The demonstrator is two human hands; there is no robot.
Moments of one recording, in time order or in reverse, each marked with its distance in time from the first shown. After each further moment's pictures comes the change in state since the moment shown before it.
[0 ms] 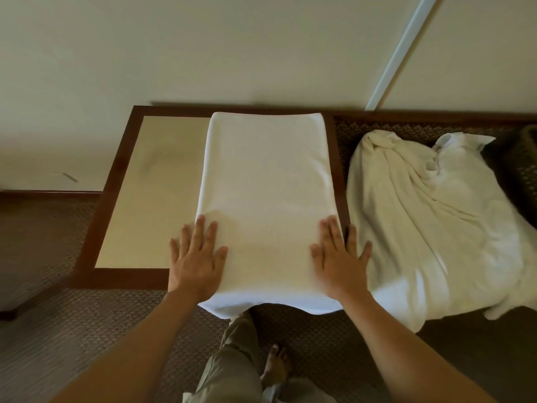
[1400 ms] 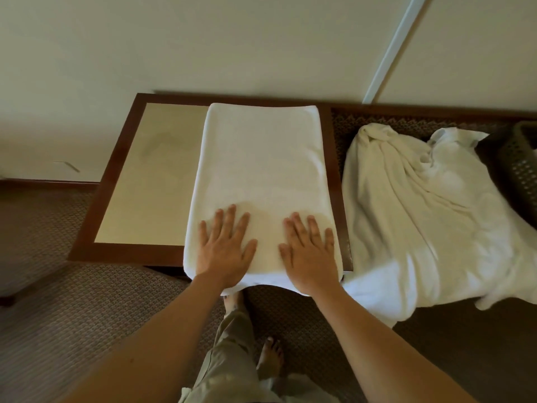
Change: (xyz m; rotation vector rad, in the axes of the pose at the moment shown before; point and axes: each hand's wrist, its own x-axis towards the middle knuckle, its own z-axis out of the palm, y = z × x) left_hand -0.023 0.063 0.010 0.041 -0.008 0.142; right_hand -0.033 -0.030 0.020 -0.025 0.023 -0.265
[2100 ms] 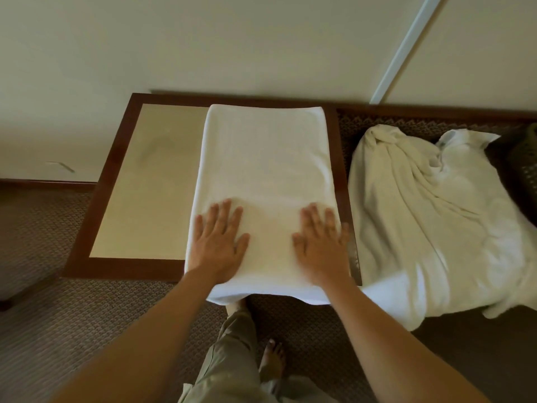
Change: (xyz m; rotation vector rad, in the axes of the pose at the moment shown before) left_hand 0.038 -0.031 -0.010 -0.030 0.005 0.009; right_hand 0.046 0.013 -0.012 0.018 0.028 0.110
